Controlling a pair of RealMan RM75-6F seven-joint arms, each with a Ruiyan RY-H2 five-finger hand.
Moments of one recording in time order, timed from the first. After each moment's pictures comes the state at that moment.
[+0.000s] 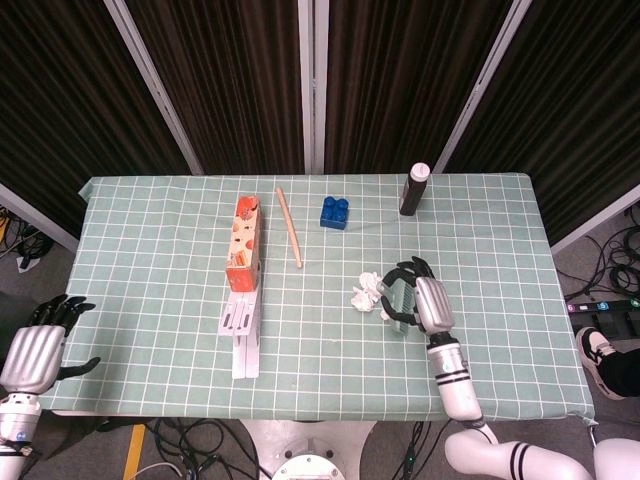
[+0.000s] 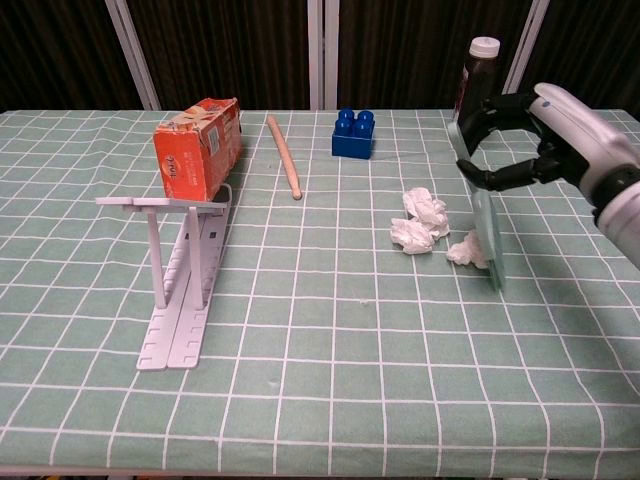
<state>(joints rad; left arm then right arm) -0.11 -1.14 -0.02 -1.63 1.45 1.40 0.06 0.49 -1.76 0.26 -1.40 -1.27 1.23 0.12</state>
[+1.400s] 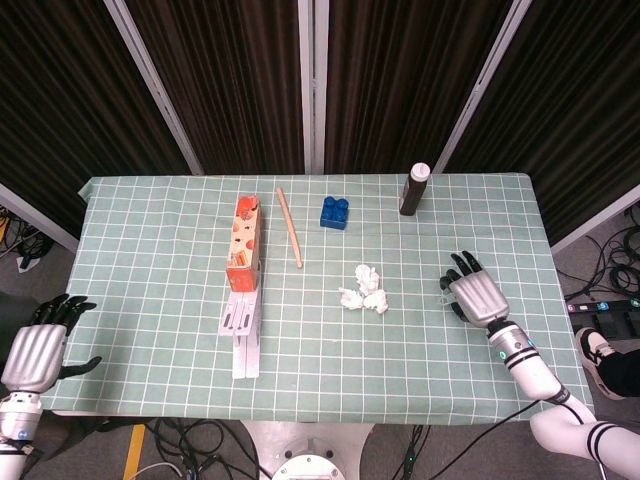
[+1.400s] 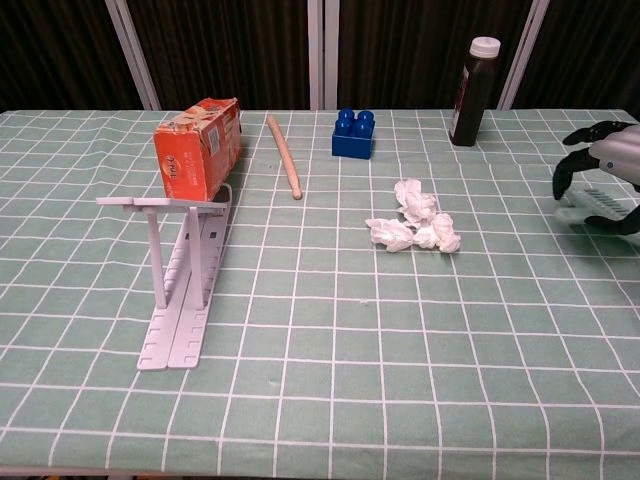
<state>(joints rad) -0.11 -1.14 -0.02 -1.64 1.44 1.40 0.06 0.54 -1.42 0.07 -1.22 -1.44 0.97 -0.20</state>
